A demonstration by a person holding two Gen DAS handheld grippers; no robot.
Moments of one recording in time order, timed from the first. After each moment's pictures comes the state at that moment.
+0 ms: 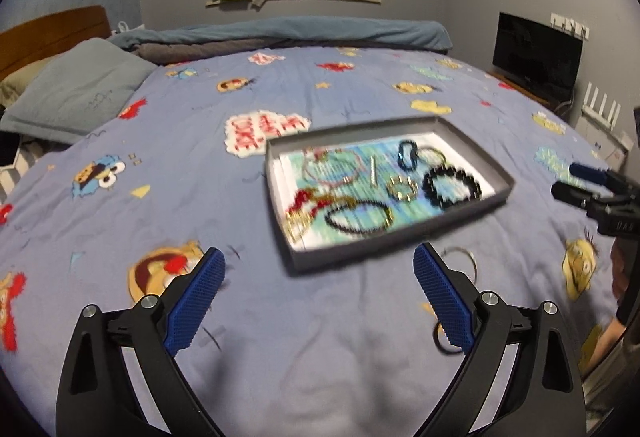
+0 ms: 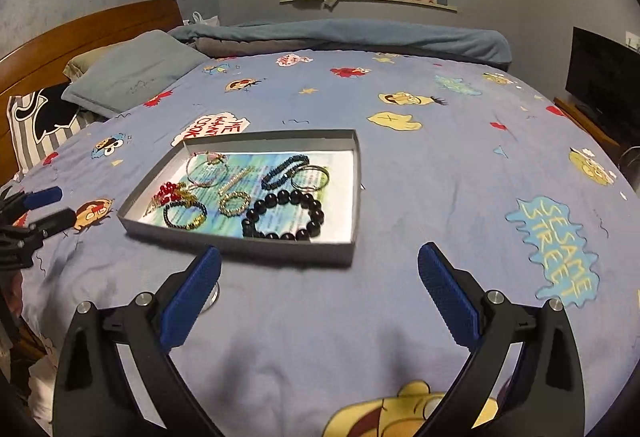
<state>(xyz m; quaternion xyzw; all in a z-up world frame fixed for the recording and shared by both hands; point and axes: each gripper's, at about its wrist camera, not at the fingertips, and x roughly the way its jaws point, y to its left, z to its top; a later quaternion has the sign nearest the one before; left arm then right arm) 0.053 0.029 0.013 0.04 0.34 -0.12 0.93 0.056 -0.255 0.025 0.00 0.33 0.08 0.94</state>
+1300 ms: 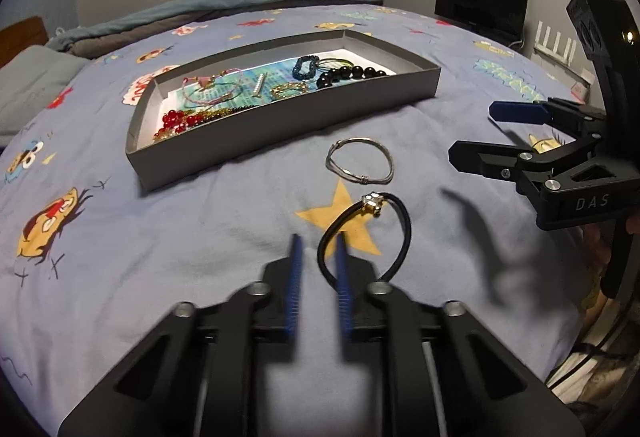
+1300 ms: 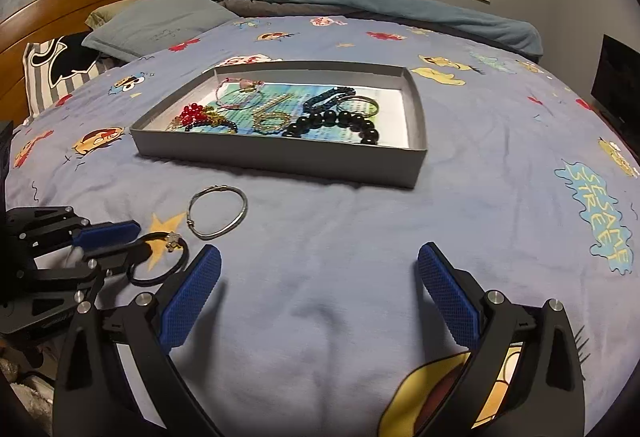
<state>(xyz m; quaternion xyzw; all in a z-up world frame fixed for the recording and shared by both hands) 0.021 -0.047 -0.068 0.09 0.37 -0.21 0.90 0.043 -0.219 -0.038 -0.04 0.36 0.12 0.92</state>
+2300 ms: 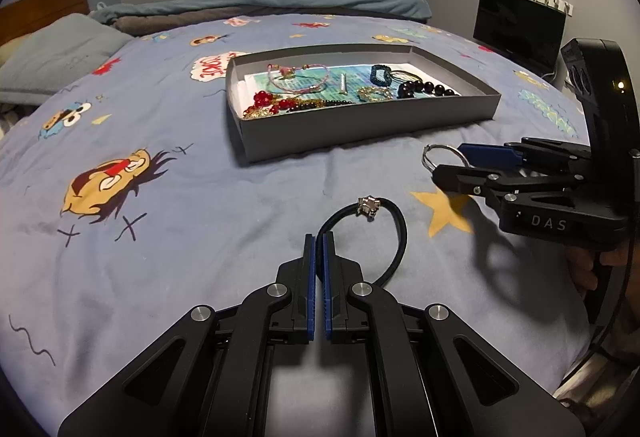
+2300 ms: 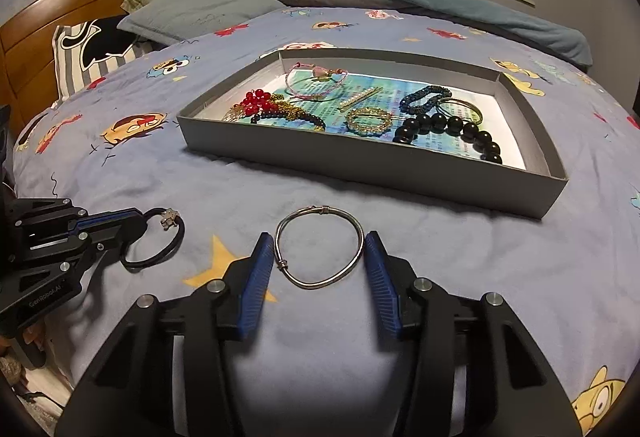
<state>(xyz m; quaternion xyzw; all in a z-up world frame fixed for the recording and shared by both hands) 0.023 0.021 -0.068 0.04 0.37 -0.16 0.92 0.069 -0.153 -0.059 -0.05 0.37 0.20 0.91</state>
